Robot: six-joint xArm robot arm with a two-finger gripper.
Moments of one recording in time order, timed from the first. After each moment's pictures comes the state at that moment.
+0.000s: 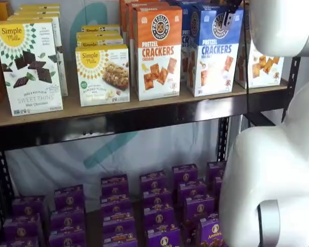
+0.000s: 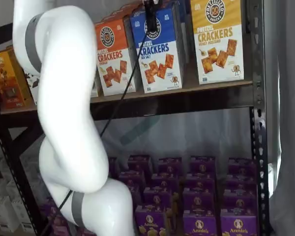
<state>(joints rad) -0.26 -0.20 -1.71 0.18 1.73 -1.77</state>
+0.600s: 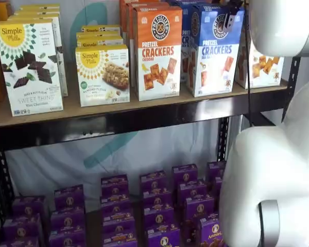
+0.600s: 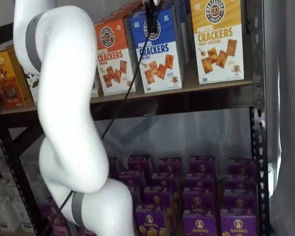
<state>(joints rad) -0.27 -0.20 -1.70 0.19 1.75 -1.78</state>
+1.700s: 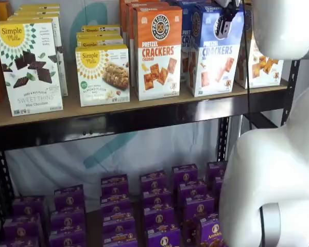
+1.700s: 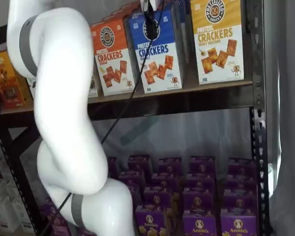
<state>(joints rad) -0.24 -0.24 -1.62 0.17 1.69 -1.76</state>
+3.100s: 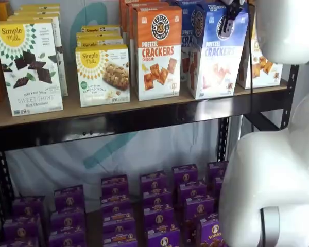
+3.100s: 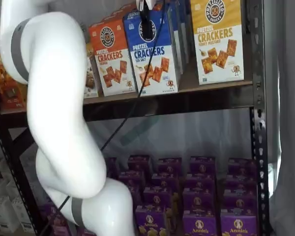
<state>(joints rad) -0.27 -0.30 -1.60 0.20 1.76 -1.77</state>
